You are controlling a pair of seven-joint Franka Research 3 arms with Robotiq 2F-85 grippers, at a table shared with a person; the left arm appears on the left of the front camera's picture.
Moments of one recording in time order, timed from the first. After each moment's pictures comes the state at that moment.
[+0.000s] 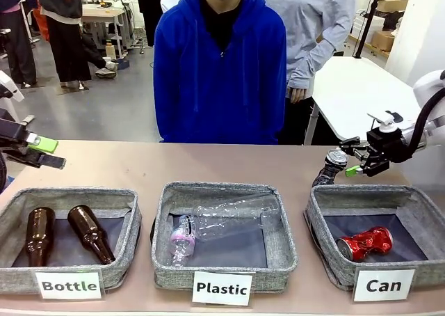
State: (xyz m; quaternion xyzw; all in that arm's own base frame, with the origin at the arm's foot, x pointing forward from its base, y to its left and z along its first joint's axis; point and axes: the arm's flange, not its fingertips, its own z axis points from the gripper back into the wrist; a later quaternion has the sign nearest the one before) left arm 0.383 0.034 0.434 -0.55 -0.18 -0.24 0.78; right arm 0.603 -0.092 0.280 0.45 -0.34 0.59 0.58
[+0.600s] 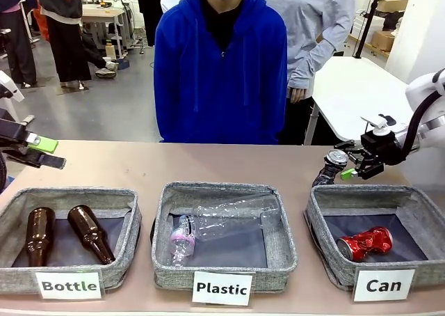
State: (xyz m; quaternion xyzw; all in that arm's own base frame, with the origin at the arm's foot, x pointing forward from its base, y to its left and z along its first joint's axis) left arm 0.383 0.034 0.434 -0.55 -0.18 -0.24 0.78; right arm 0.604 -0.081 0.270 0.46 -0.33 0.59 0.57
